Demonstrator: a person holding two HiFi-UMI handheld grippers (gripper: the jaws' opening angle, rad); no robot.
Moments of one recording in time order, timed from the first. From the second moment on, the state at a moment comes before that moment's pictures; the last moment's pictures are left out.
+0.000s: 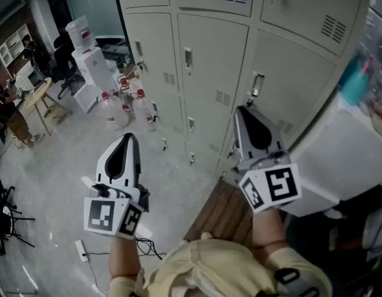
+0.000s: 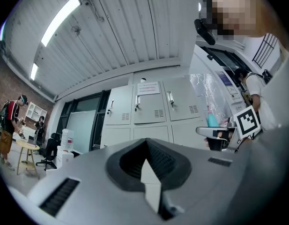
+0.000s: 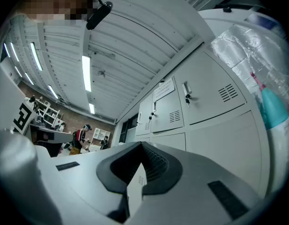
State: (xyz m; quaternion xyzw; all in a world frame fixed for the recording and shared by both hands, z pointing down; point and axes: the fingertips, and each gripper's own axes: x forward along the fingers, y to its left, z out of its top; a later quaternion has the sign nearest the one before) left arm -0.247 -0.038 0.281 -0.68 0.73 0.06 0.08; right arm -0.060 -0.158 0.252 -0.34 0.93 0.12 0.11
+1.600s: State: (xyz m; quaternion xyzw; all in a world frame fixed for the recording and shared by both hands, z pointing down) left arm -0.149 -0.198 0.220 -0.84 0.52 0.06 0.13; right arm 0.039 -0.204 0.253 -0.48 0.86 0.11 0.09
